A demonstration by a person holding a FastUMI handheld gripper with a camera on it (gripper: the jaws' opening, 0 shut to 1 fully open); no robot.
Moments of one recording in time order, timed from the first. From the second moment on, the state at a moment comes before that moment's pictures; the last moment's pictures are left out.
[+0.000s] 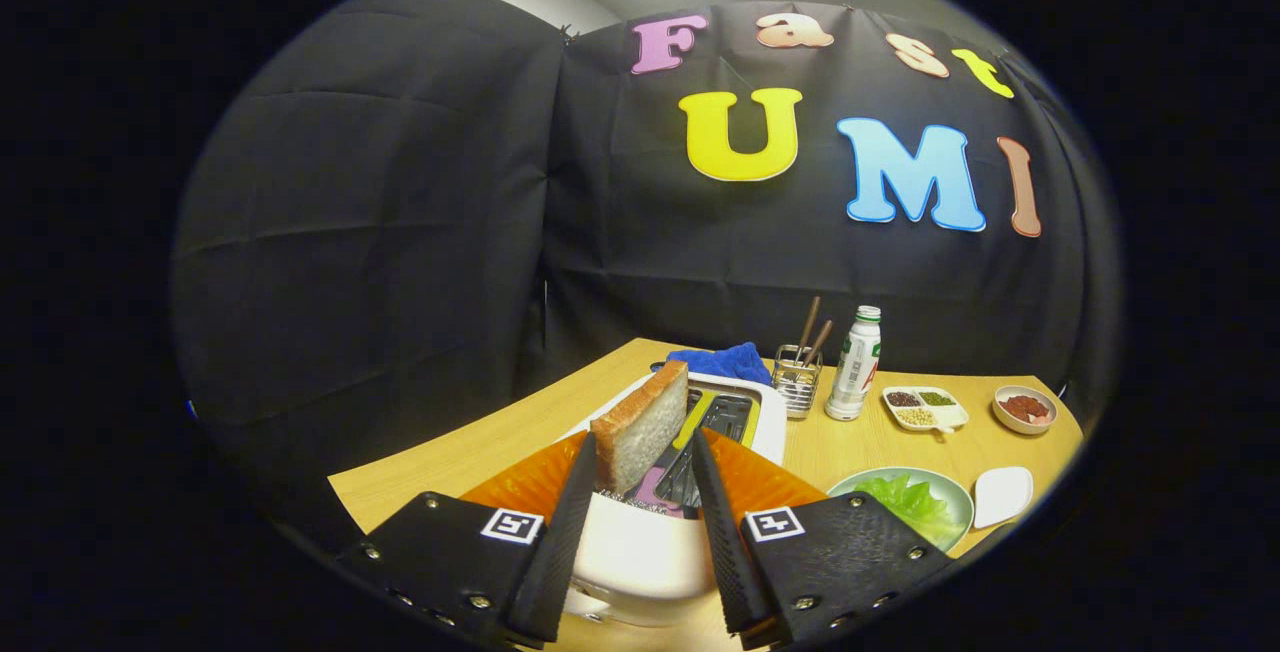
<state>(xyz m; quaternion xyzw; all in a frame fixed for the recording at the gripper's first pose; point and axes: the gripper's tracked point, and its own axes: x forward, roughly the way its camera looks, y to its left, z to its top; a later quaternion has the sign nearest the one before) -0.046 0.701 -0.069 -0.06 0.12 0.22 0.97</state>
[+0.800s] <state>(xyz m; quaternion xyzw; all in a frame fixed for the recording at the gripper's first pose) -0.016 0.717 -0.077 -0.04 0.13 0.16 0.98</state>
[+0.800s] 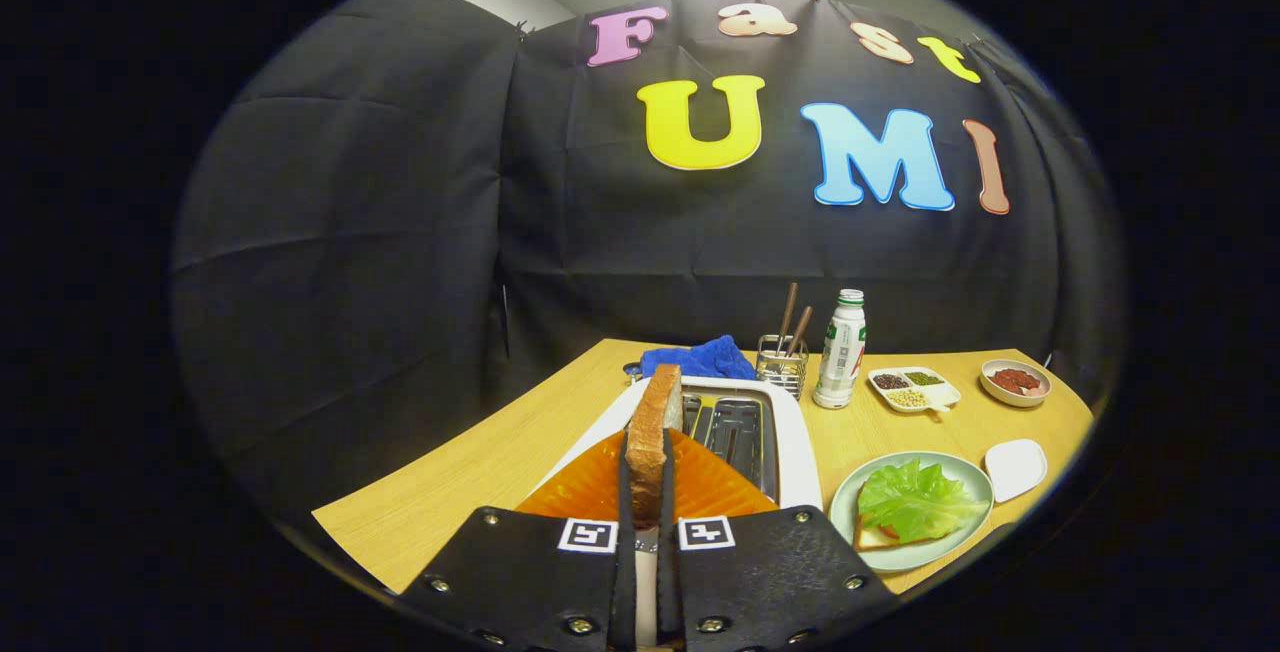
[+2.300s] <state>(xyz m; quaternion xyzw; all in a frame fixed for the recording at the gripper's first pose) -0.022 0.627 0.026 -0.04 0.04 0.18 0.98</state>
